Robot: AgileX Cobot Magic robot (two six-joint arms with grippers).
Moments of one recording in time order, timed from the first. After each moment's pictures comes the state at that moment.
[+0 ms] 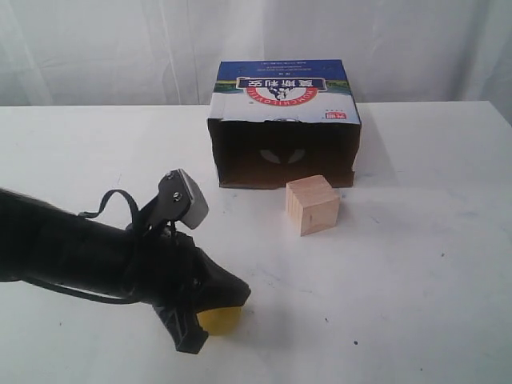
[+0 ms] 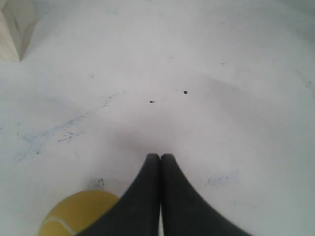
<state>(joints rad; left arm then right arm) -0.59 1.61 -0.67 -1.69 0.67 2.00 -0.07 0.01 -0.01 -0.13 0.32 0.06</state>
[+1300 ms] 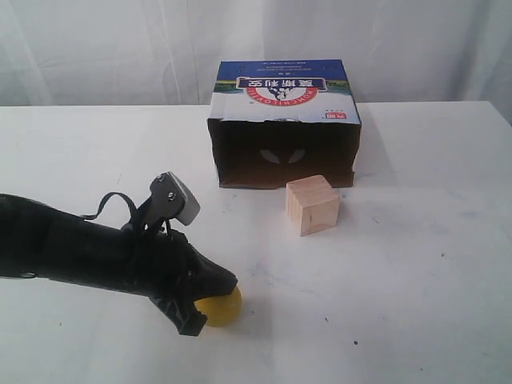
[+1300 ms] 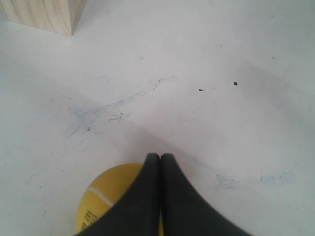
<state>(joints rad) -0.53 1.69 -0.67 -1.79 0.63 2.11 -0.07 0.01 -0.01 -0.18 0.32 0.02</state>
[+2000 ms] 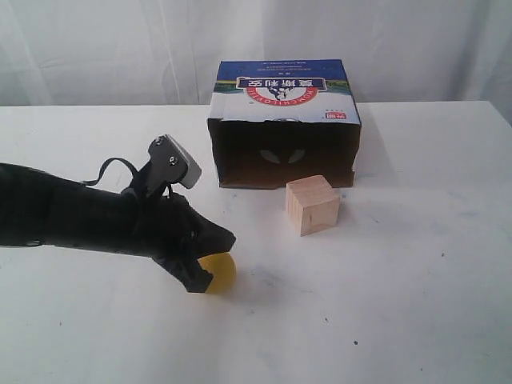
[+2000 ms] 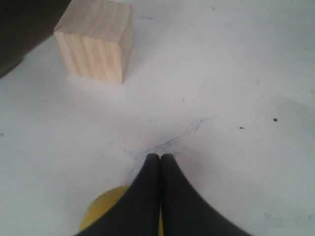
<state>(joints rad) -0.52 1.66 -0.76 -1.79 0.54 2.11 -0.07 0.01 -0.01 -0.18 0.32 0.02</state>
